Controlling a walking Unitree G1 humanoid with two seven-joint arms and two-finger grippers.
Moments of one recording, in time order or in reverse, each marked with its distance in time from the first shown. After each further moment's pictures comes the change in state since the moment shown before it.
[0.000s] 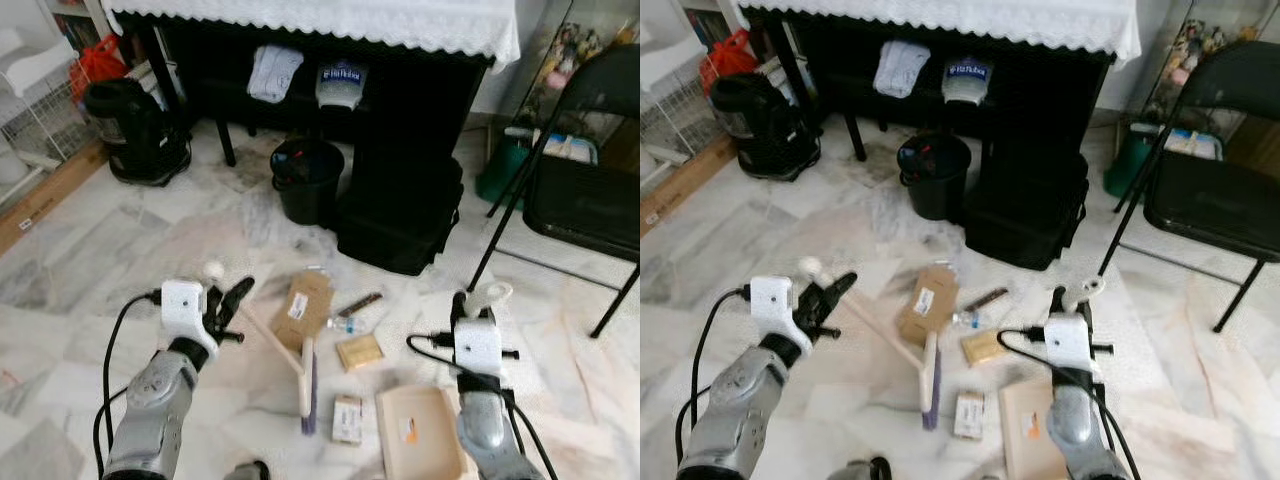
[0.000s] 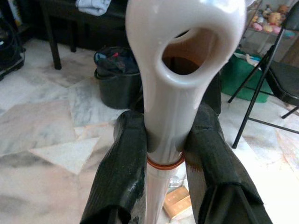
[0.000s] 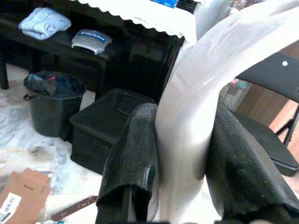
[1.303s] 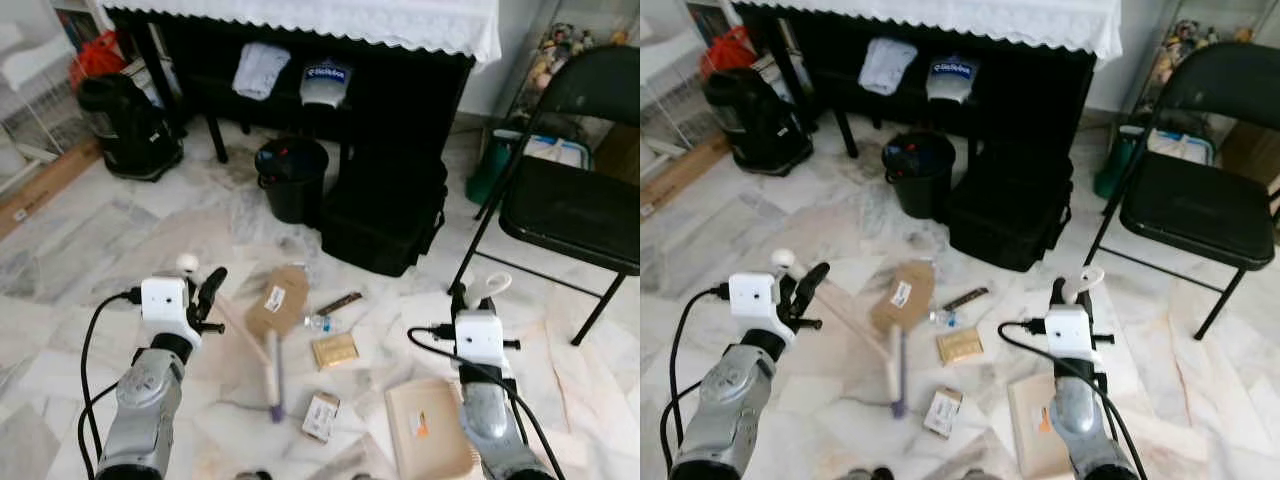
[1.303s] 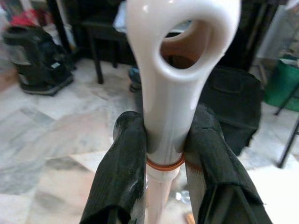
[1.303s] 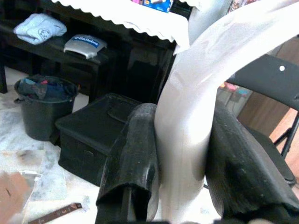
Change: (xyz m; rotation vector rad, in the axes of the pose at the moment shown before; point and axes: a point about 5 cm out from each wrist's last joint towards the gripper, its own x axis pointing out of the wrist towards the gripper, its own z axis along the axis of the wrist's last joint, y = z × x) left arm -0.003 0.026 0.007 0.133 -0.061 0.196; right arm 0.010 -0.001 0.007 0.013 -0.023 0.021
